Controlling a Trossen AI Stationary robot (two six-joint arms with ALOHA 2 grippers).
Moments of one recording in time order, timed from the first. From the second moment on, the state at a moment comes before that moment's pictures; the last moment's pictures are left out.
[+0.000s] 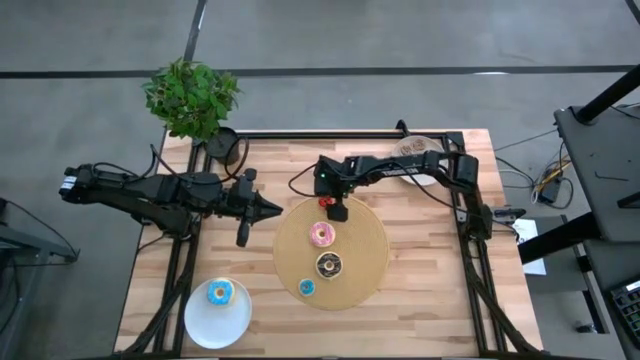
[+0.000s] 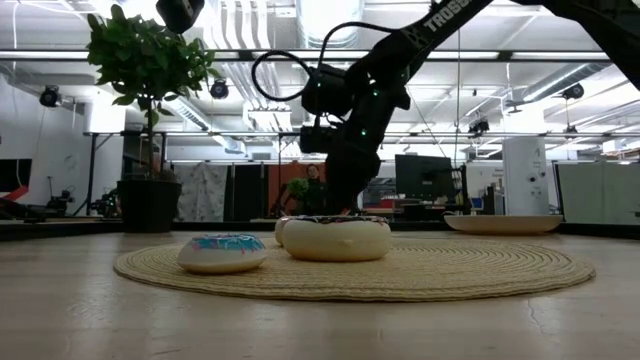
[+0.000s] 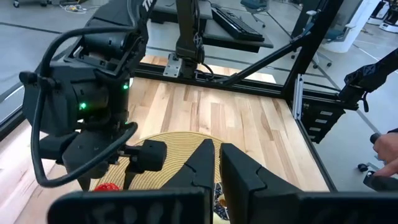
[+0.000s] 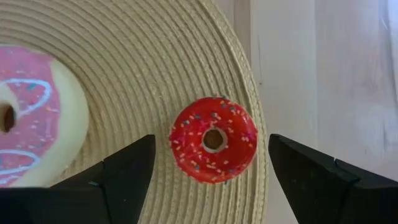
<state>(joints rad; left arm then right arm) -0.14 0.88 0.86 -0.24 -0.11 -0.21 -0.26 2.07 1.45 -0.52 -0.12 -0.22</state>
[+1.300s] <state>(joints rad) -0.14 0.88 0.86 -0.25 -0.13 -0.22 -0.26 2.09 1.45 -0.52 -0.12 -0.25</state>
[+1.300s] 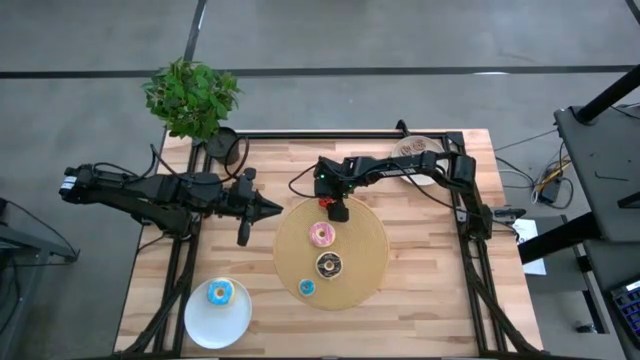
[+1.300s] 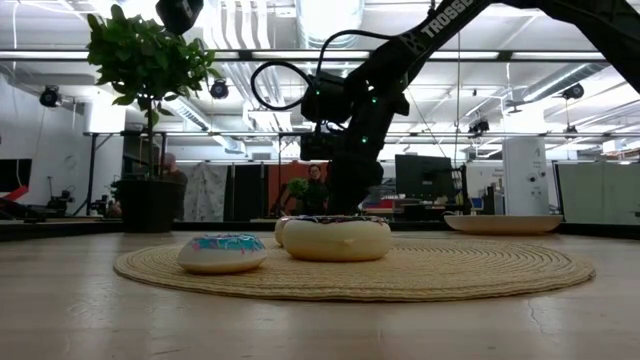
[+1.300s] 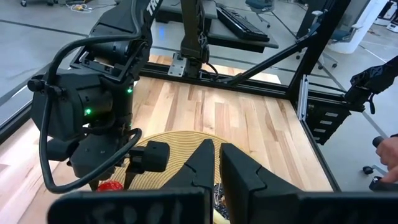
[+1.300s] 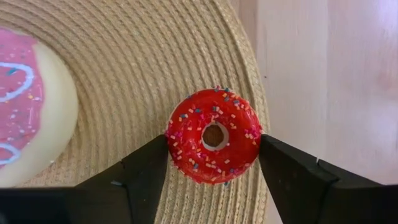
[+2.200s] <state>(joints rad) -0.14 0.88 0.86 -0.25 -0.13 -0.22 -0.26 2.09 1.45 -0.52 -0.14 -0.26</state>
